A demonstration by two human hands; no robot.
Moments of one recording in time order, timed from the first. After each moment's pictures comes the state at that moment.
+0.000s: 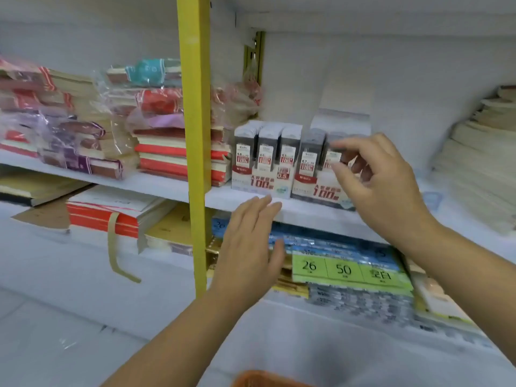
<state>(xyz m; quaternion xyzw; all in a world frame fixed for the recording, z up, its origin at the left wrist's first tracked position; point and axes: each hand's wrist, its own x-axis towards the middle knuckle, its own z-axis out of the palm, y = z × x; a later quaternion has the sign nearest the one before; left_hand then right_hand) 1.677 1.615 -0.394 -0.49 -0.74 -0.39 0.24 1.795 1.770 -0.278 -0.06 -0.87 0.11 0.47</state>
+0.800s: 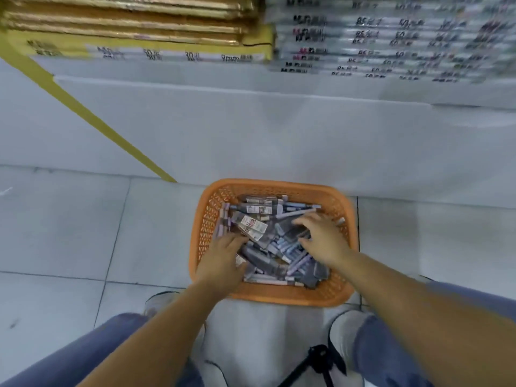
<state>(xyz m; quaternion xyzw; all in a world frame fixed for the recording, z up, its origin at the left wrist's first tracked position) 1.760 1.565 -0.787 -0.42 -0.84 -0.10 -0.34 1.909 1.768 -0.788 -0.32 -0.88 0.31 -0.17</state>
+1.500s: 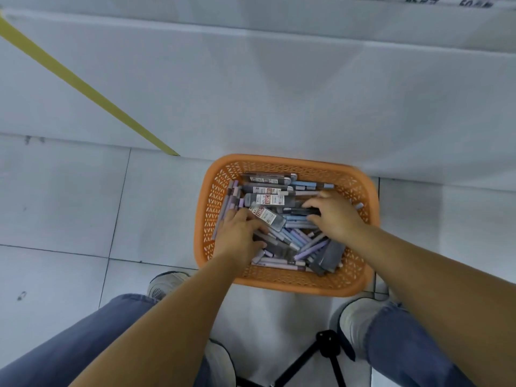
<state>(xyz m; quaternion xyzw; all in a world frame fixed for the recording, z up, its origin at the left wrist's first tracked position) 1.763 1.587 -0.811 -0.40 -0.85 -0.10 -0.32 1.892 1.784 -0.810 -0.28 -0.89 0.26 -0.22</state>
